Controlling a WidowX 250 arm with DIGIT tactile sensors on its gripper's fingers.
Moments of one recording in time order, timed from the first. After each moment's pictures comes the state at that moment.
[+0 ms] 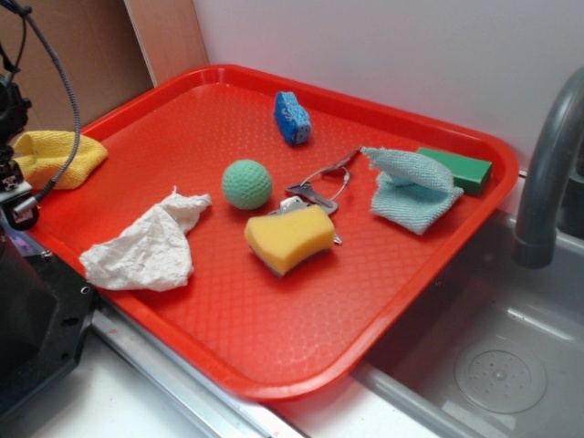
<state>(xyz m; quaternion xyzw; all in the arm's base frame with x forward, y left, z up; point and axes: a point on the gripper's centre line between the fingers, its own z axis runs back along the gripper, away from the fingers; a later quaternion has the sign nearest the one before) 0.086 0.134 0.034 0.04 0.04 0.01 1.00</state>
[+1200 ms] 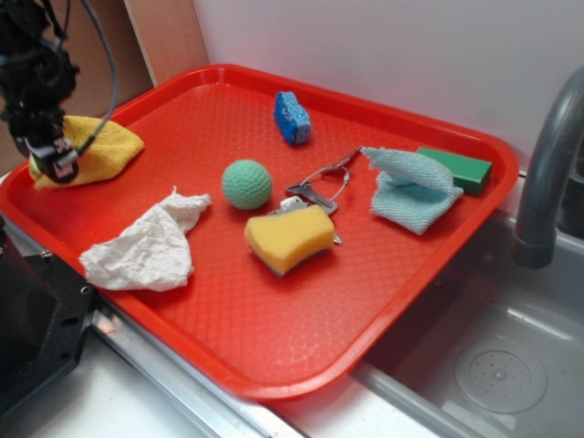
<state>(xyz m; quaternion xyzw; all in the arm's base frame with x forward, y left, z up) 0.142 0.119 0.076 0.04 0.00 -0.01 1.00</state>
